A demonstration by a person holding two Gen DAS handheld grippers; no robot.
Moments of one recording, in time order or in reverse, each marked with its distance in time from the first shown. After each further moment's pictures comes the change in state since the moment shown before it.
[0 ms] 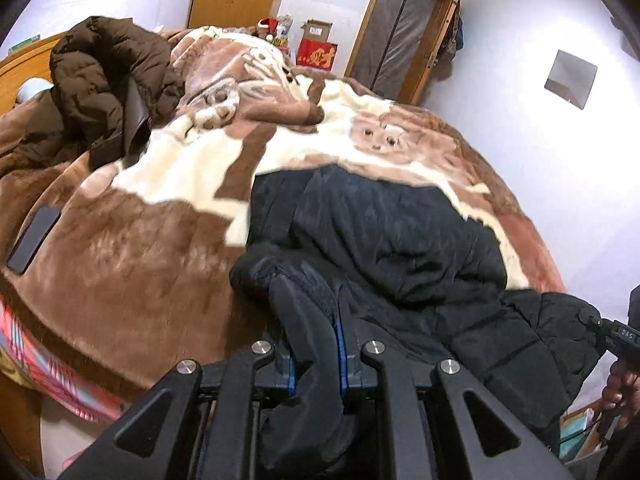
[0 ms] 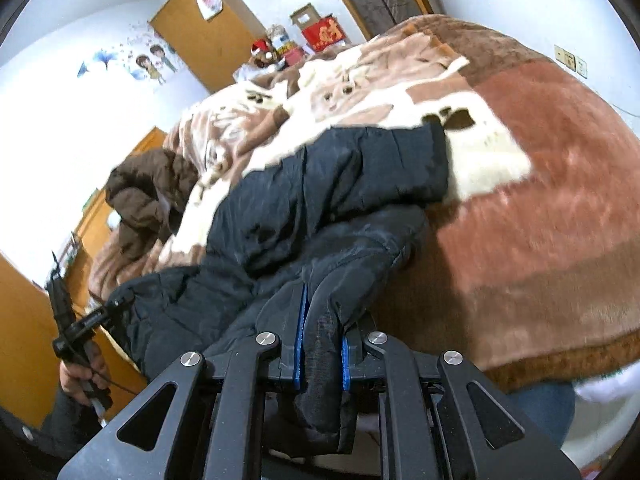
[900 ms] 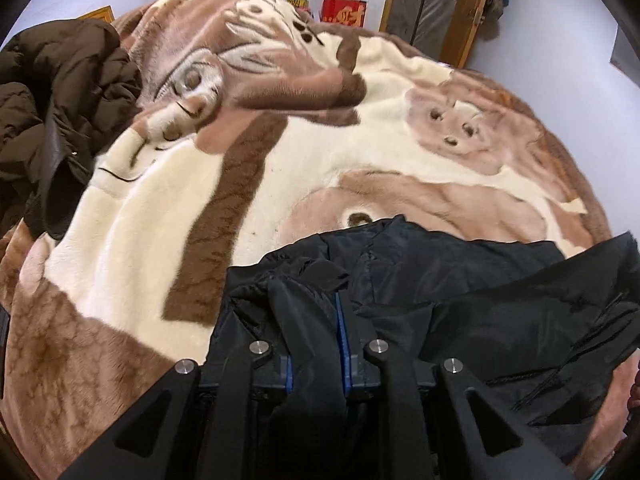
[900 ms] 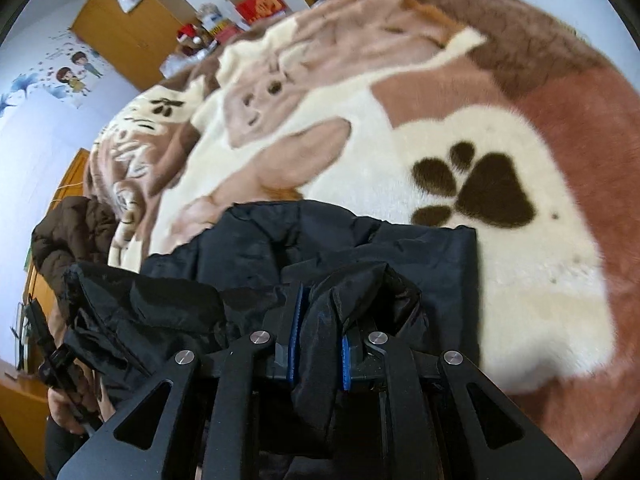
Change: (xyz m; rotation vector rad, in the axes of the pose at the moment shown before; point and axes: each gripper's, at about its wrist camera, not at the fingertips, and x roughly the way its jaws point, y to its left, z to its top) left arm 0.266 0.004 0.145 0.035 0.160 0.184; right arm 0.224 -0.088 0.178 0.139 0.174 -0.148
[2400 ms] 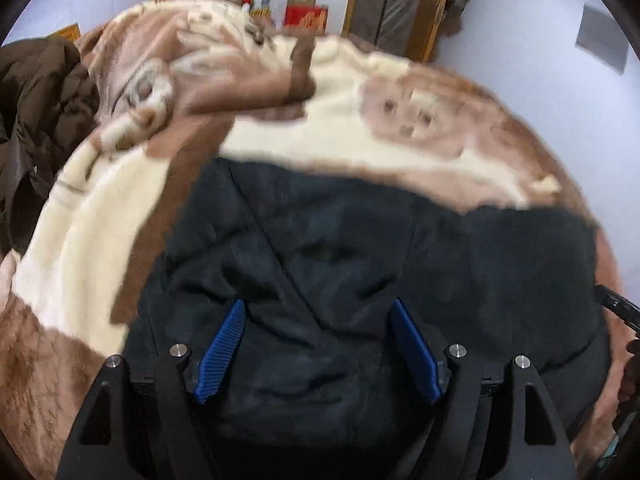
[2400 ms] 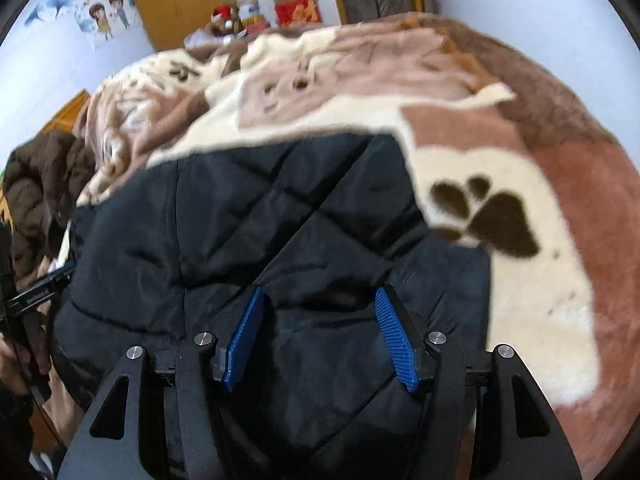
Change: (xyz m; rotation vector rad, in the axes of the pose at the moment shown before) left arm -0.002 -0.032 -0.008 0.081 -0.072 -0.115; right arm -0.013 0.037 -0.027 -0.279 -0.187 -0.129
